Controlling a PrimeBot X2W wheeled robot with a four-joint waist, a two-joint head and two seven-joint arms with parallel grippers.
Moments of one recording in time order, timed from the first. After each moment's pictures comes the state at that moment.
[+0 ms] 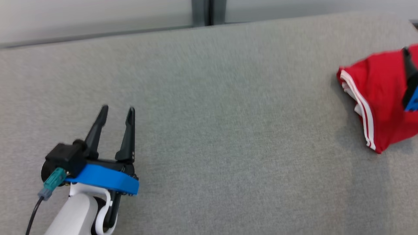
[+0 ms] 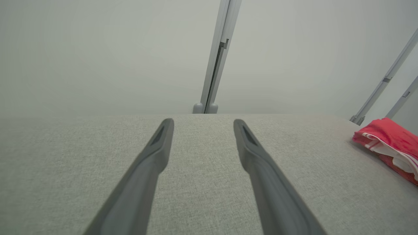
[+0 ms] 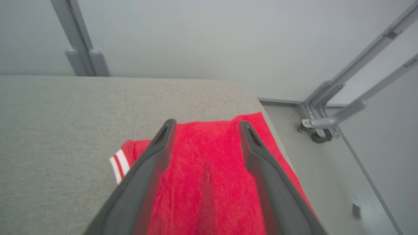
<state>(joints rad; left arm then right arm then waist) -0.30 0.35 -0.39 0.15 -0.56 0.01 -0.22 -0.82 -0.43 -0.10 0.71 0.11 0.13 0.29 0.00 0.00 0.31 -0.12</state>
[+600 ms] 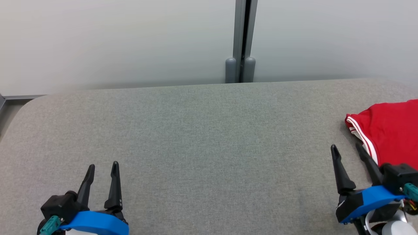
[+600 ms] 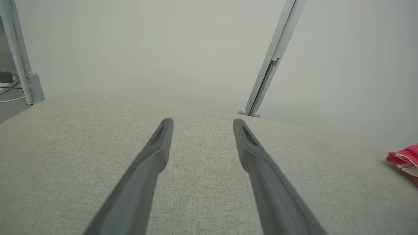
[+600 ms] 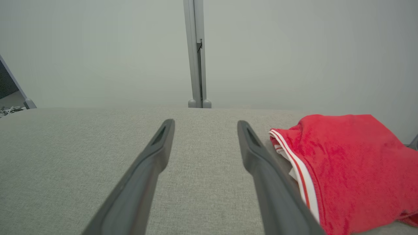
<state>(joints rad) -0.05 0.32 -0.32 0.22 -0.62 0.05 -0.26 -0.10 -0.13 -0.07 0.13 0.17 0.13 -0.03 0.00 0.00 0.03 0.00</state>
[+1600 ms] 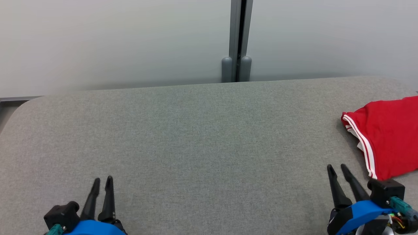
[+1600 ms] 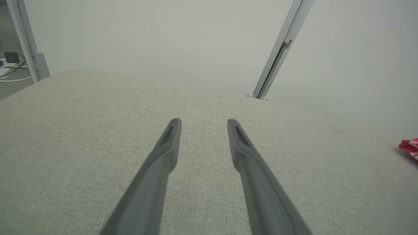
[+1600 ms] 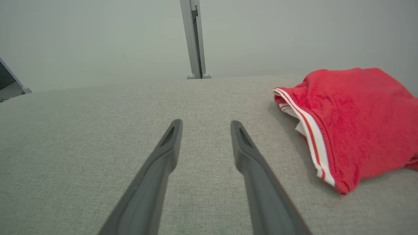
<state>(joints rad) -0.02 0.31 -0.30 0.29 -0.64 0.04 -0.26 -0.02 -0.06 -0.07 0.16 0.15 0.13 0.00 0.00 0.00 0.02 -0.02</state>
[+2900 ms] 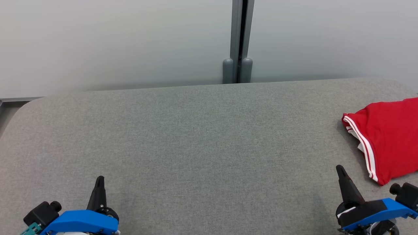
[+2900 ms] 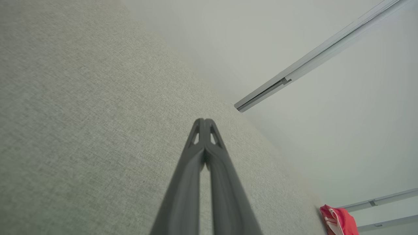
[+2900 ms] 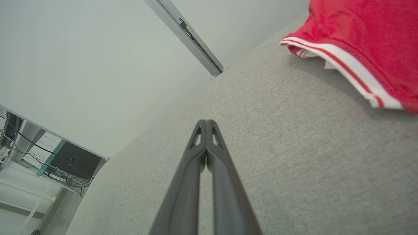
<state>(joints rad) -0.03 0.19 -0.14 0.30 -1.03 -0.02 -0.11 -0.03 -0.06 -0.09 0.22 0.74 0.13 0.04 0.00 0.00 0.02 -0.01</state>
